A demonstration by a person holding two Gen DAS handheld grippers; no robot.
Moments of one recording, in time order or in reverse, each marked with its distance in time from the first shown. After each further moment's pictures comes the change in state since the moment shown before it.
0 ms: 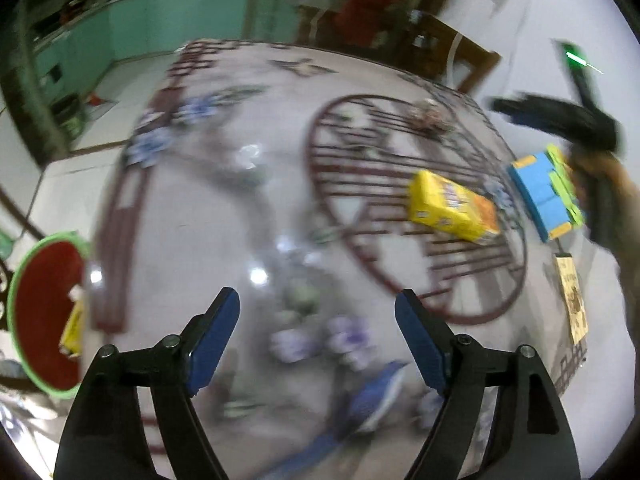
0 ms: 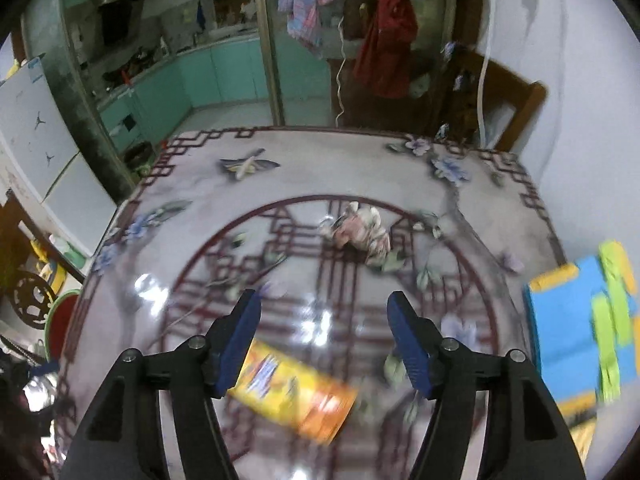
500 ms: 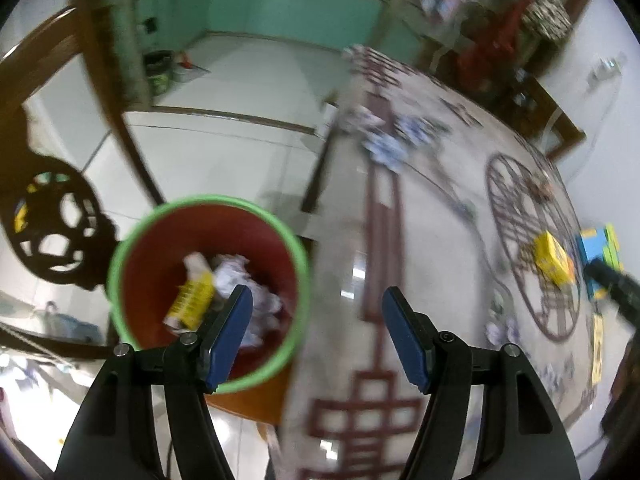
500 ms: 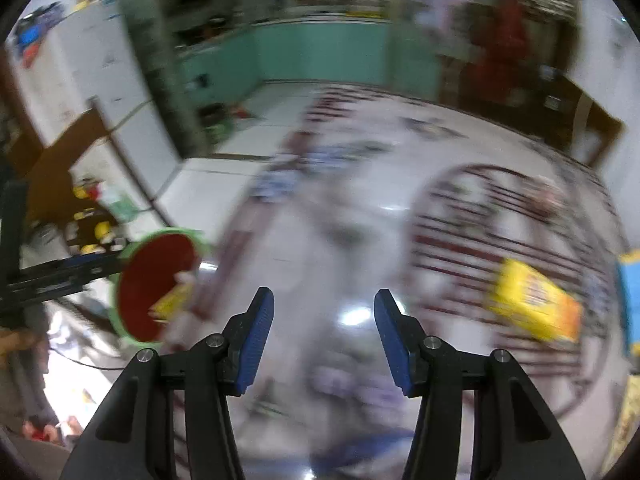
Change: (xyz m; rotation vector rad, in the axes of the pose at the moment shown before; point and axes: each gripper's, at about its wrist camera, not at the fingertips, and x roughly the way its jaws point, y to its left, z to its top) left arm -0.063 0.213 -0.028 -0.245 -0.015 0.141; right arm -0.039 0.283 -0.120 -0.129 0.015 0.075
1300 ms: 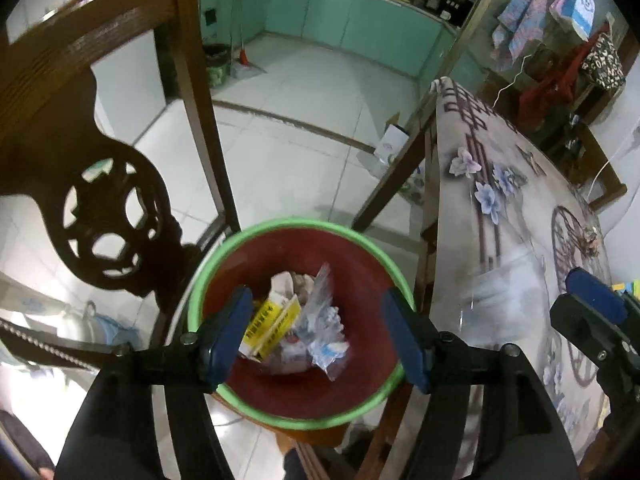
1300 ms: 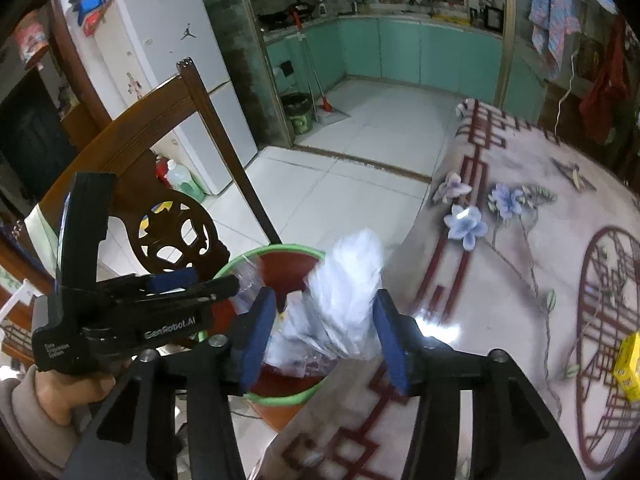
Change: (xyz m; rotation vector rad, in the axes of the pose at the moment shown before) left arm -0.003 0.112 0.023 -0.146 -0.056 0.125; right arm 0.060 0.210 0.045 -0.173 -0.002 0.259
